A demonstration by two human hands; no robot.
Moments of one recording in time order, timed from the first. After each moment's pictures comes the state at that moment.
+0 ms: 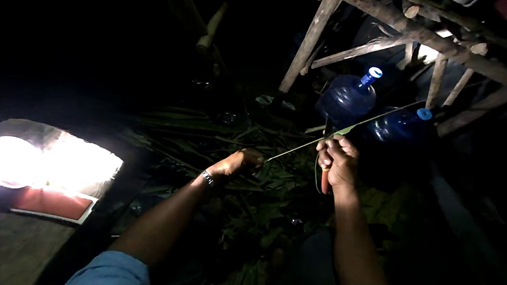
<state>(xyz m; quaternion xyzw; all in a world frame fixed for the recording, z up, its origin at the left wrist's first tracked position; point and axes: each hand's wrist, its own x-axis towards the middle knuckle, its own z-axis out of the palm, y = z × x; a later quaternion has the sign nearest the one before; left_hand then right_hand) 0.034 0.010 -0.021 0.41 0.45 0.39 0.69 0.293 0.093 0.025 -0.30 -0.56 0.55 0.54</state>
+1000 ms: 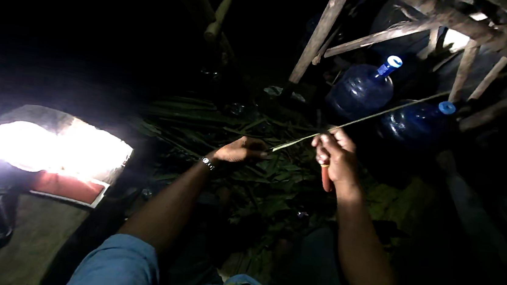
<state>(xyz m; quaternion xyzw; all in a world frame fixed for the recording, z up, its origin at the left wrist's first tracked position) 0.003 0.017 -0.039 0.60 0.45 0.35 0.56 0.282 0.088 0.018 -0.33 -0.62 0.56 0.45</state>
